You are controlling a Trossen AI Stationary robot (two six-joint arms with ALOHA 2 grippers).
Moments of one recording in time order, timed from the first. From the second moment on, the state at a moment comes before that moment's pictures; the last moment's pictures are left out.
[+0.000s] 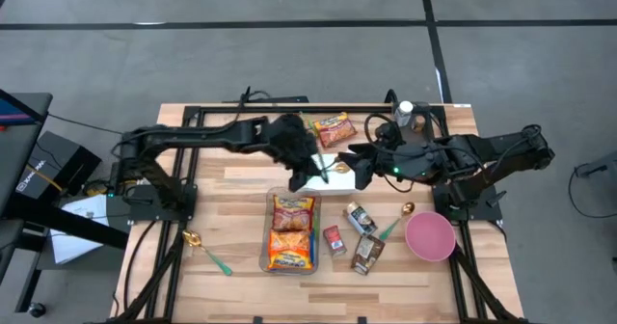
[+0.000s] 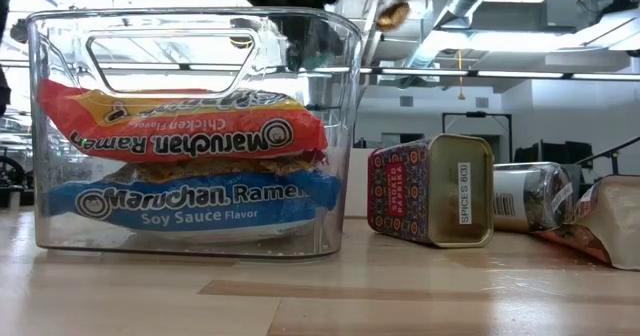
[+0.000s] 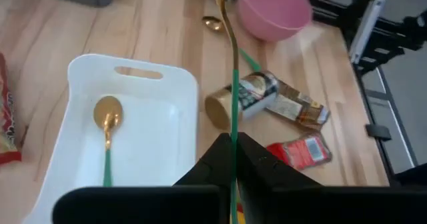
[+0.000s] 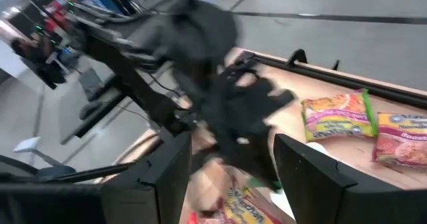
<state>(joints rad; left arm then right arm) 0.19 1.67 1.39 -0.45 0.31 -0.08 0.31 1.33 1.55 -0.68 0.70 0.86</state>
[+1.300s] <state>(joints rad) 0.30 2.01 1.51 -0.56 0.37 -0.05 0.53 1.23 1.55 -0.67 1.03 0.84</state>
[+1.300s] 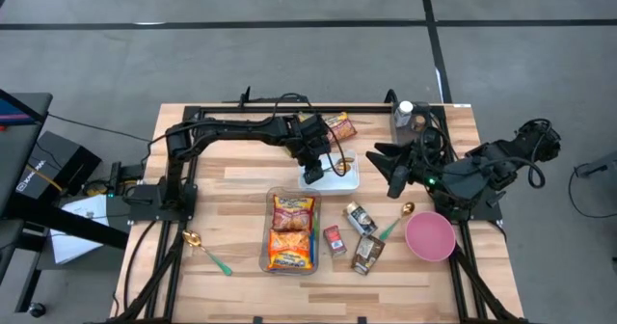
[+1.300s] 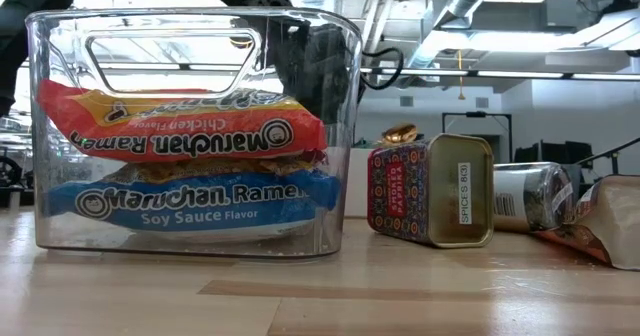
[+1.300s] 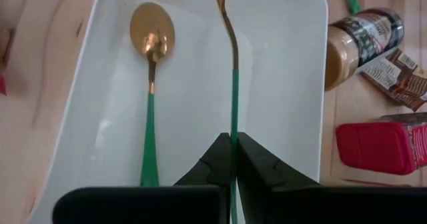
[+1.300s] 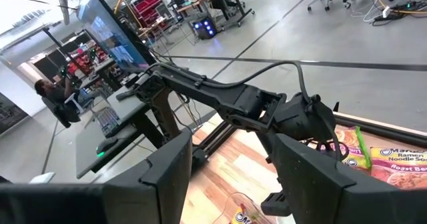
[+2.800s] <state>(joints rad) 0.27 2.09 1.51 -0.52 0.36 -0.07 0.53 1.23 1.55 -0.71 1.04 0.84</state>
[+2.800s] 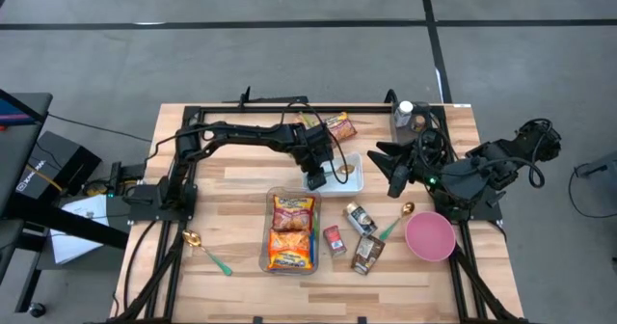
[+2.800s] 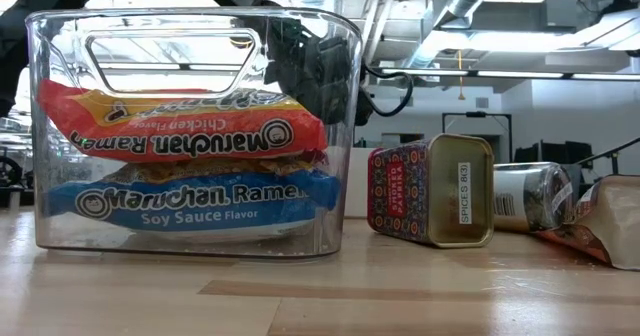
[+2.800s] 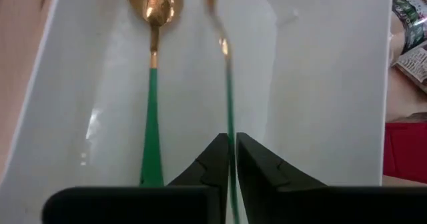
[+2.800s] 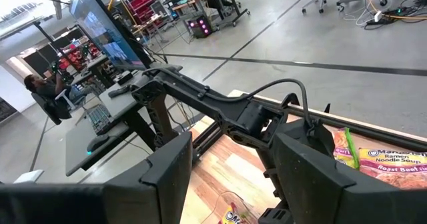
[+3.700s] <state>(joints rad) 0.27 2.06 1.51 -0.55 0.21 -0.05 0.53 1.23 1.55 -0.71 1.05 0.86</state>
